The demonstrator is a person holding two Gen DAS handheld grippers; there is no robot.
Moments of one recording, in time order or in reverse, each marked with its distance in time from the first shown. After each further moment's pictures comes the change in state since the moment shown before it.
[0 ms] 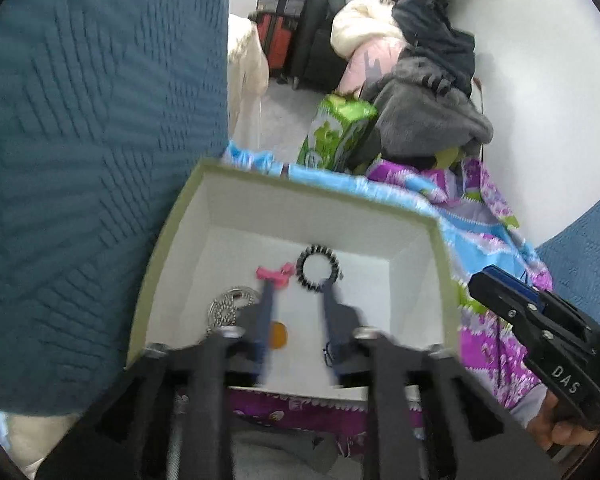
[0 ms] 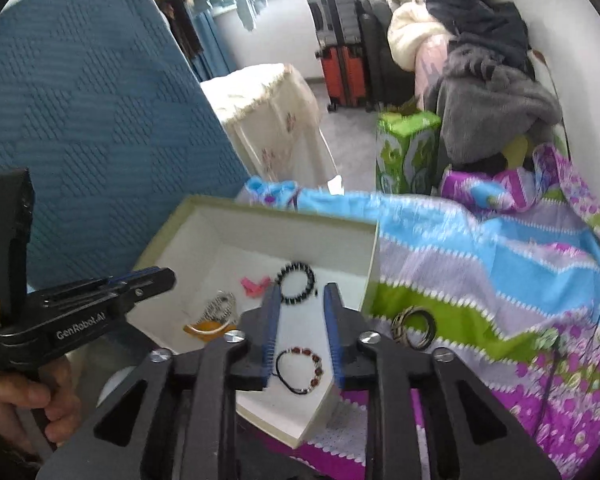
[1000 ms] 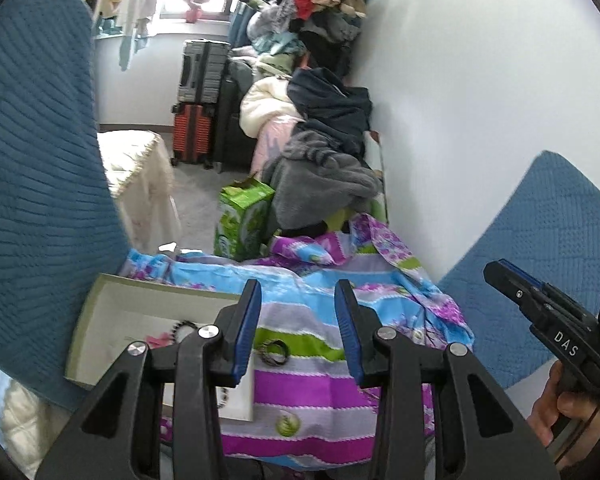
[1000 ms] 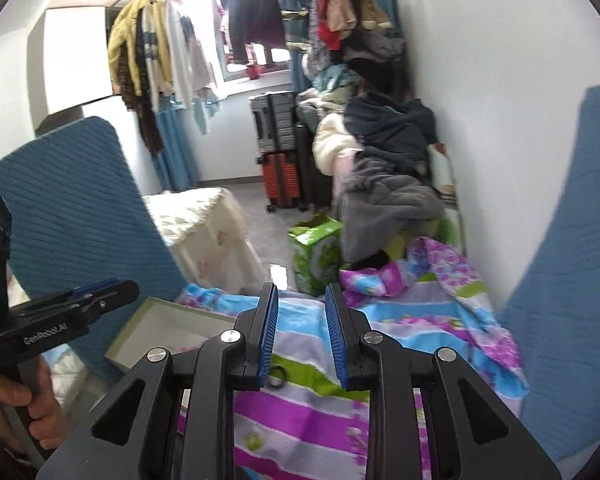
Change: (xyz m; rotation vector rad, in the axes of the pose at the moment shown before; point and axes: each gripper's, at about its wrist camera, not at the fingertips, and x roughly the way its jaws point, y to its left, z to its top) left arm -0.107 -0.160 0.005 0.155 -0.234 -0.169; right arm -0.210 -0.095 0.011 0.033 -0.326 -0.204
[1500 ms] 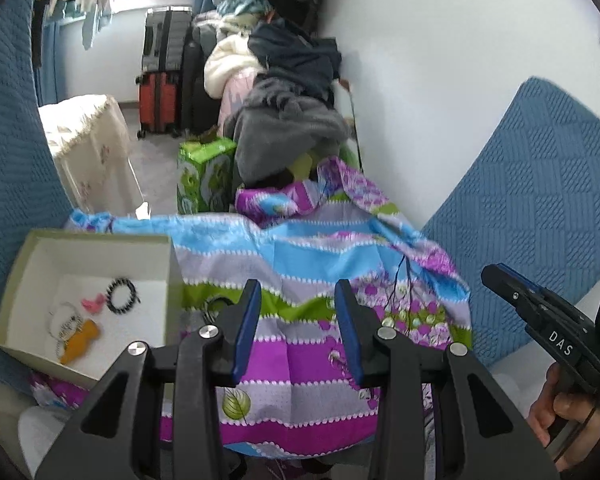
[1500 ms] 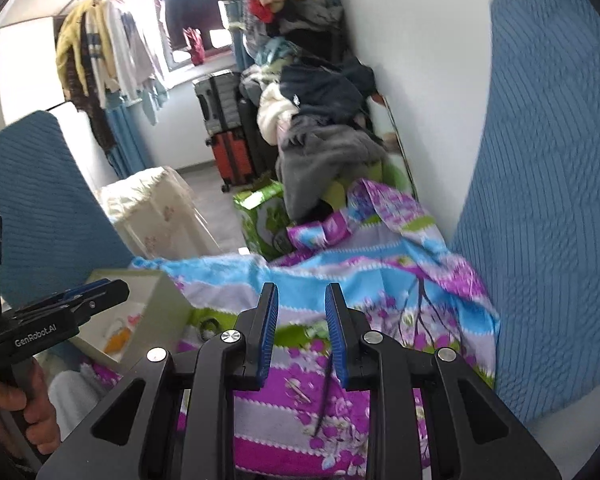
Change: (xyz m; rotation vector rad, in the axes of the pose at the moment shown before) left arm 0.067 -0.052 -0.065 0.057 0.126 -0.051; right arm 0.006 -0.085 -0.087 0.132 0.076 -0.102
